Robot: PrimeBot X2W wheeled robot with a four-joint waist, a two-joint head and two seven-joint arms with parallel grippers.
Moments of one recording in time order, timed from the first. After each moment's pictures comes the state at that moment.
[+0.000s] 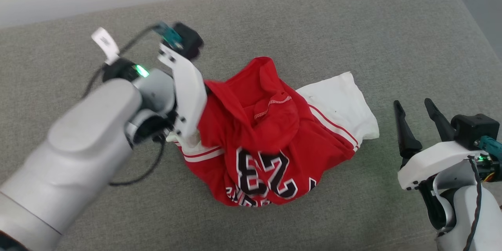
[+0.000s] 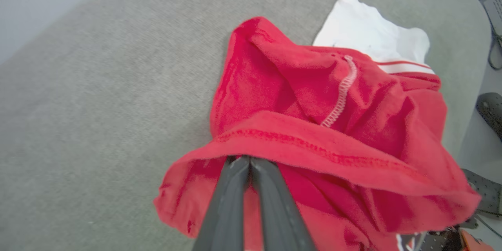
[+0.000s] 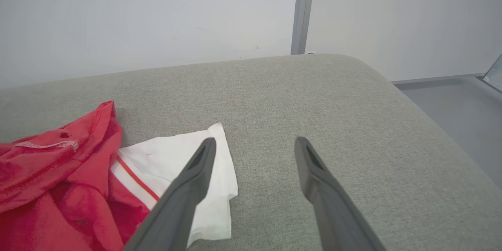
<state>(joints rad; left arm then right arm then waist) -0.99 0.48 -1.01 0.46 -0.98 -0.13 0.54 -0.26 -0.12 -0.07 0.22 0.21 0.13 0.02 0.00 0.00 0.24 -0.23</state>
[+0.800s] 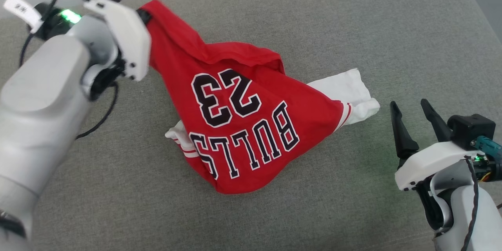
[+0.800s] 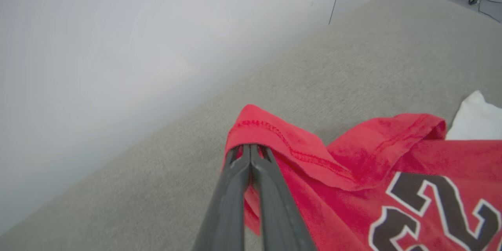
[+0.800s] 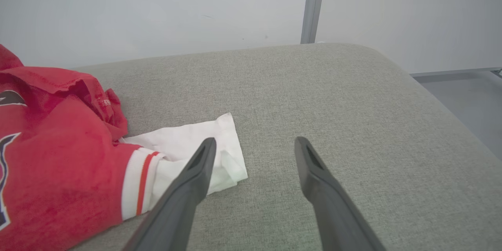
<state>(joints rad) -1.16 0.51 -0.95 0.75 -0.85 -0.11 0.22 -0.26 -0.11 -0.06 0.23 0.22 0.13 0.01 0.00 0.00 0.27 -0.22</state>
